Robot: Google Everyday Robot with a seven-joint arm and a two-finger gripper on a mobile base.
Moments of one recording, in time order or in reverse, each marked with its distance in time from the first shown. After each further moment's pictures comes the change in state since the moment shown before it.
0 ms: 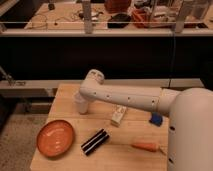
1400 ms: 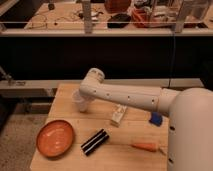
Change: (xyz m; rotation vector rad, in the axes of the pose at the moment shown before) arm -0.001 -0.007 -0.003 0.021 -0.029 -0.052
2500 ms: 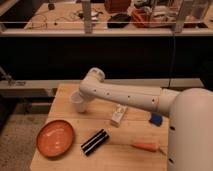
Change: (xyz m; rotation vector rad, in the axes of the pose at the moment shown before) arm -0.006 -0.004 0.001 0.020 -0.030 -0.044
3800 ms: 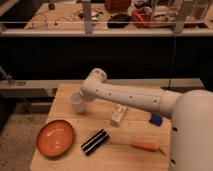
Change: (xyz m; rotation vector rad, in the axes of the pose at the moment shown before) arm -0.004 -0.002 0.001 0.039 -0.028 -0.049
